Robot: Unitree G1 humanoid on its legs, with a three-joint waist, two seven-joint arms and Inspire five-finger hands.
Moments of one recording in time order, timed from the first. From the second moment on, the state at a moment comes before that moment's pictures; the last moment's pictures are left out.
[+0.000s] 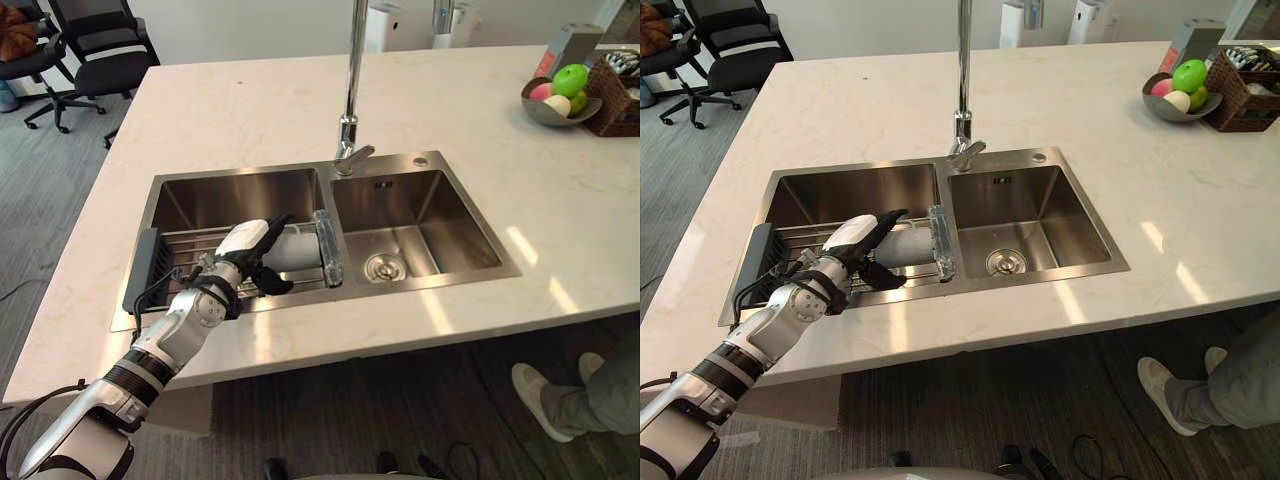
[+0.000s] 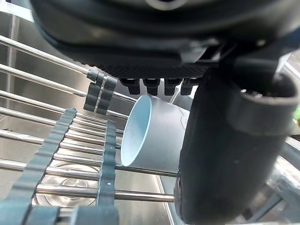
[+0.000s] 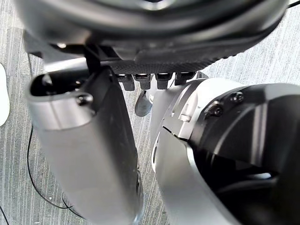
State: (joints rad) left arm -0.45 0.69 -0.53 0.25 0.32 0.07 0.01; right arm 0.23 -0.12 -0.38 1.11 0.79 0.31 0.11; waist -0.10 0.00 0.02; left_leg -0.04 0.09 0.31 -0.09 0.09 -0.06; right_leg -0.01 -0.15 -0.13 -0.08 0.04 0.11
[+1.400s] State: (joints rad) left arm -0.43 0.66 -0.60 0.36 0.31 0.03 0.21; right arm 0.23 -0.14 -0.27 1.12 0.78 0.28 0.11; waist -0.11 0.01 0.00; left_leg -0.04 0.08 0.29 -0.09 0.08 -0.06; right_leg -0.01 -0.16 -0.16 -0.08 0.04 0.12
